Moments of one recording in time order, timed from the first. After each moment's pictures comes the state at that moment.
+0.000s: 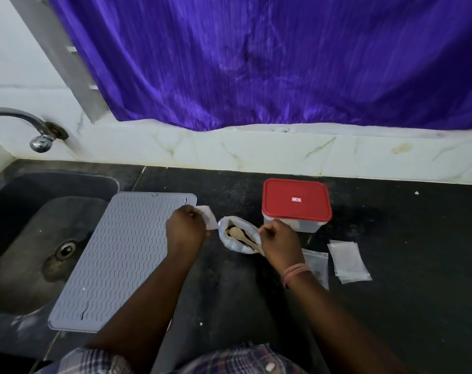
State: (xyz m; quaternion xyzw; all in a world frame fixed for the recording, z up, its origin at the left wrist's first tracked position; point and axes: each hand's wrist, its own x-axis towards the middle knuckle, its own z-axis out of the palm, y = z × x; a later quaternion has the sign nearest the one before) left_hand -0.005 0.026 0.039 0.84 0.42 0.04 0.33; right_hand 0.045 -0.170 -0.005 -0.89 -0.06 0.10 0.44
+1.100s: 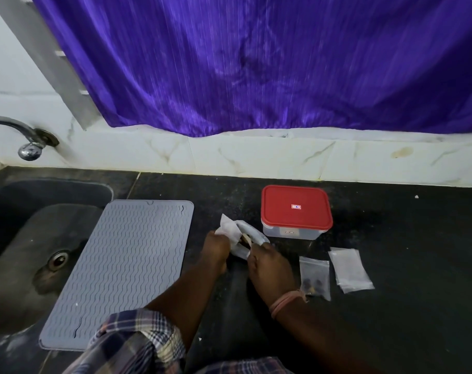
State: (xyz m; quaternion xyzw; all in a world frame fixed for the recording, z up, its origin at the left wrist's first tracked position) left_hand 0.053 -0.008 -0.023 0.64 0.45 -0.15 0.60; right_hand 0.023 -0.157 -0.032 -0.95 -0.23 0.02 0.19
